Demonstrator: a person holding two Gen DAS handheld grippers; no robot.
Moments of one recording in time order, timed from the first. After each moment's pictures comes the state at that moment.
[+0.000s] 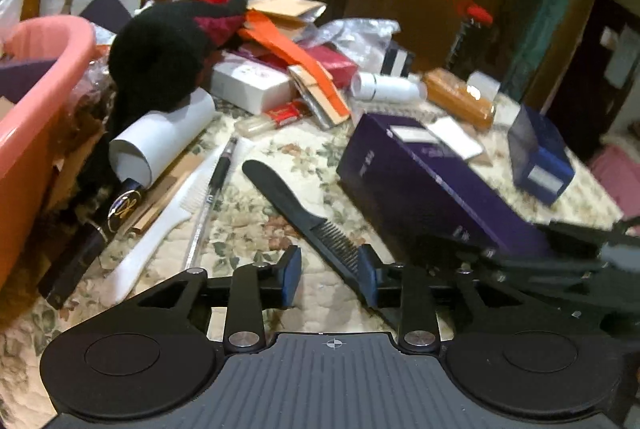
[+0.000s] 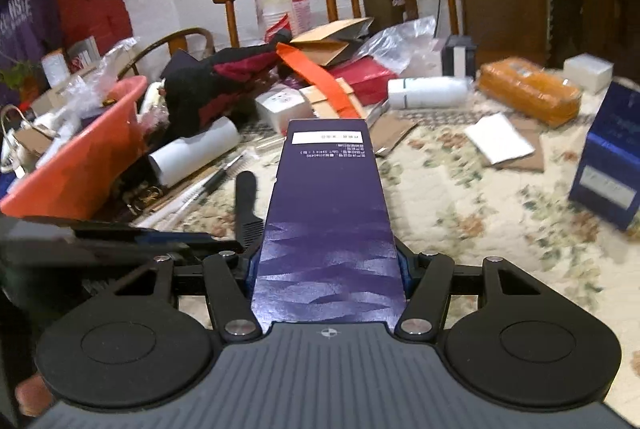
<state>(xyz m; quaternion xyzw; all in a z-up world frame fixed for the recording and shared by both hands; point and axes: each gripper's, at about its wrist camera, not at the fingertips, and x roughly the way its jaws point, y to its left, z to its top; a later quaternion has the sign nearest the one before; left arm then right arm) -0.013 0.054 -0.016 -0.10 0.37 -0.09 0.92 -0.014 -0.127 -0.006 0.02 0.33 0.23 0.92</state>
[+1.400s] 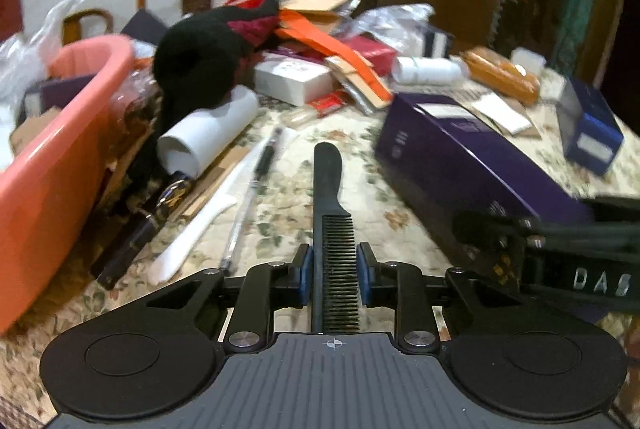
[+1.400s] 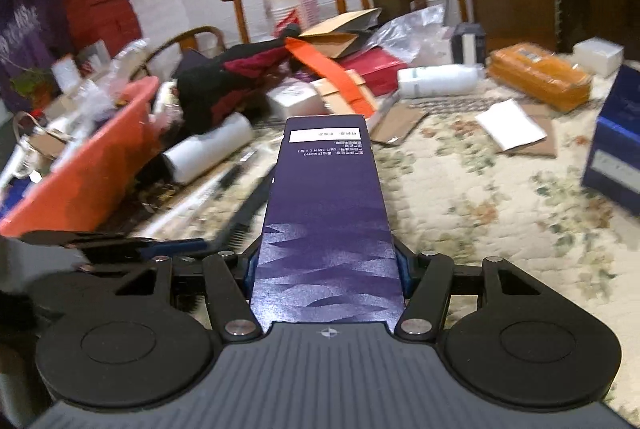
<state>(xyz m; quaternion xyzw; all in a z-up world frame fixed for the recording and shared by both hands) -0.028 0.038 -0.022 -0.03 0.37 0.01 0.93 -0.015 -0.129 -0.007 0.04 0.34 0.24 0.91</state>
